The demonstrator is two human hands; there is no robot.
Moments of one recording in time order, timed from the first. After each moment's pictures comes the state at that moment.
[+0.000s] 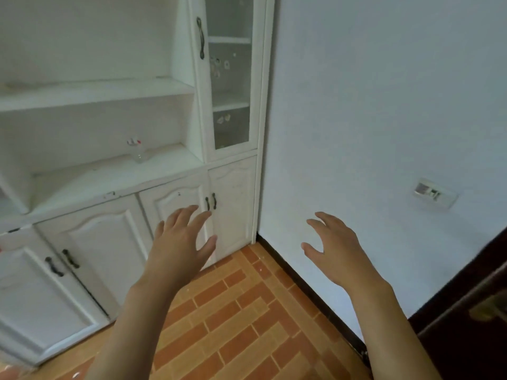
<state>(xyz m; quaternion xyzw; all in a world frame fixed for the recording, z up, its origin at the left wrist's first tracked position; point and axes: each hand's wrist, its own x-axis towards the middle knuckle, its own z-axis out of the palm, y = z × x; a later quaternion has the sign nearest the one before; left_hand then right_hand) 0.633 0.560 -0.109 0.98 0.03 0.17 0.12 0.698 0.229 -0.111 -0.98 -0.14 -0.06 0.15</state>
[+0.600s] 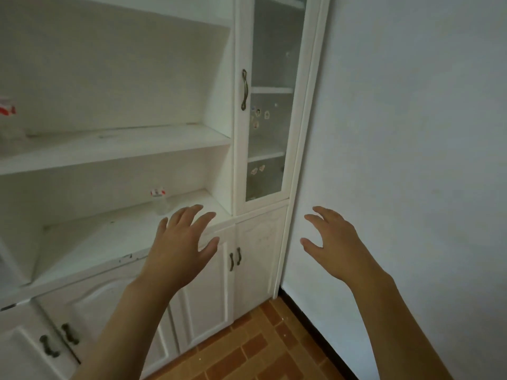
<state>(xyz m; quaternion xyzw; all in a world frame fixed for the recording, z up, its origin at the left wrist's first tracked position) 0.836 0.743 -0.040 0.97 0.02 0.22 0.09 0.926 0.419 -0.028 -0.96 -0.20 -0.10 0.16</state>
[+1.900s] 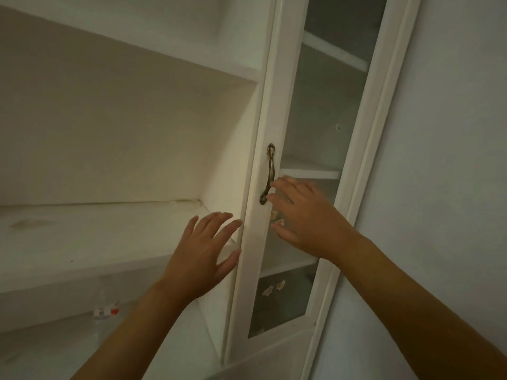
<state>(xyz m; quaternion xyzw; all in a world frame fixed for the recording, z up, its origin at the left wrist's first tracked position) 1.278 0.849 0.034 0.93 -0.05 0.35 0.10 1.374 0.619 0.140 -0.82 -0.44 -0.35 -0.08</state>
